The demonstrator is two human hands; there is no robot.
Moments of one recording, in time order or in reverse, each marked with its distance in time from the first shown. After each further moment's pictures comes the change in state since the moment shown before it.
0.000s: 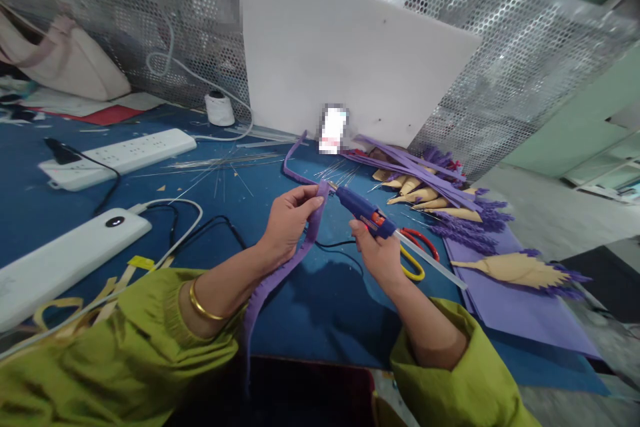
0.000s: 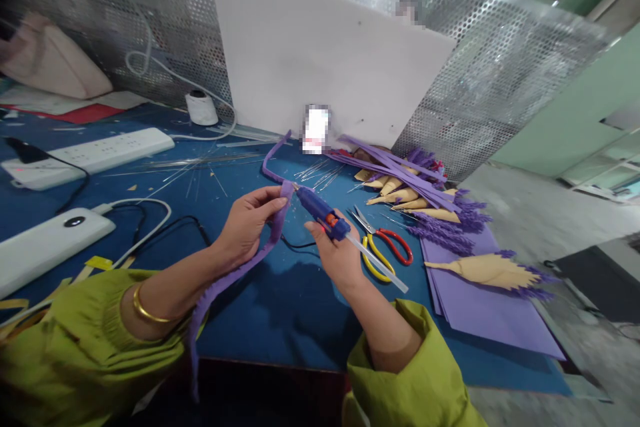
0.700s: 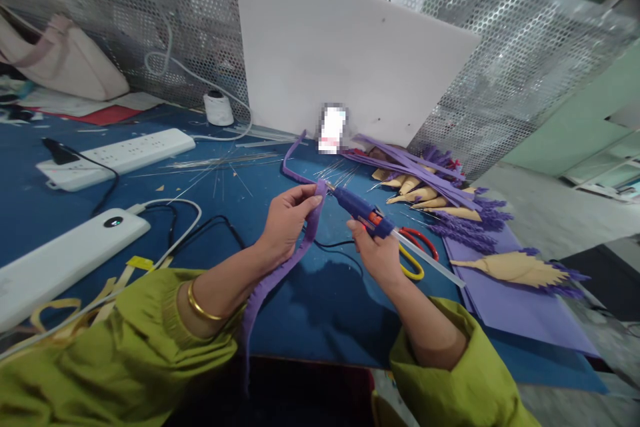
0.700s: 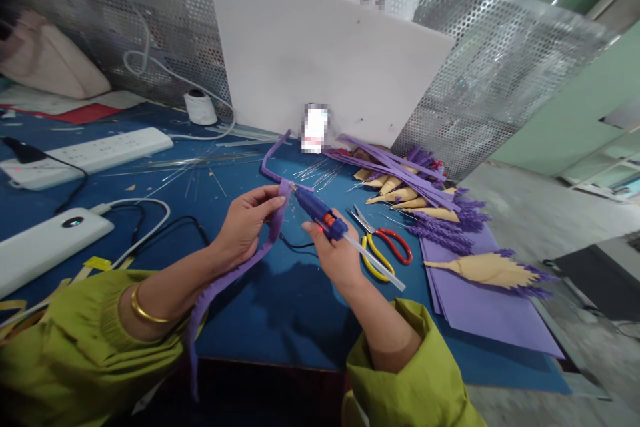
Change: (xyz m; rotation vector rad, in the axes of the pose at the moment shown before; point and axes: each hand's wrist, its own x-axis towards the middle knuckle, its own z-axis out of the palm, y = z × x) left_hand 0.002 -0.003 -0.001 -0.017 0.022 0.007; right_hand -0.001 -0.003 -0.002 -0.042 -0.027 -0.009
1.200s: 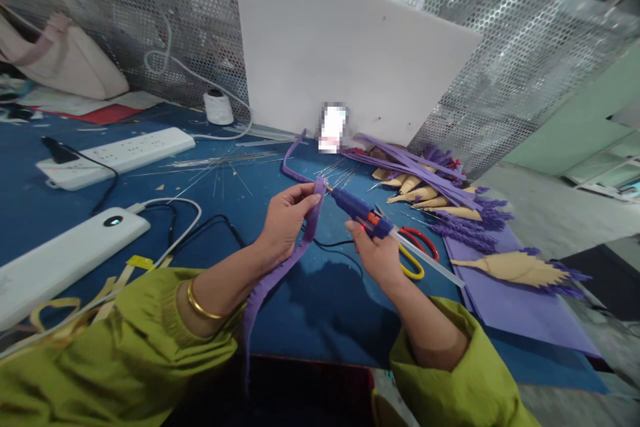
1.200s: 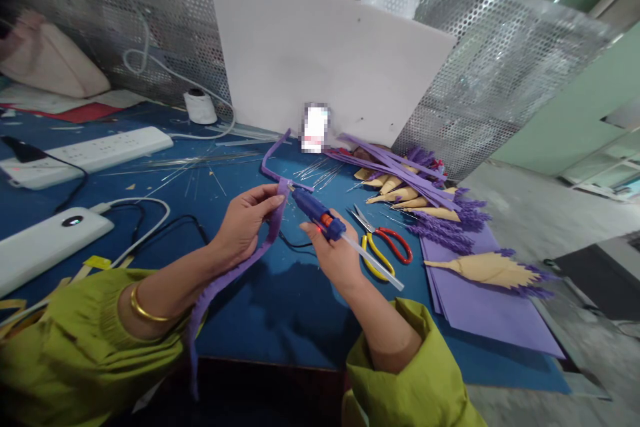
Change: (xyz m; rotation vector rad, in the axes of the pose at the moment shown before) left_hand 0.002 -0.001 0.000 -0.047 0.013 -0.005; right_hand -0.001 -0.004 0.001 -0.078 -0.001 -0.008
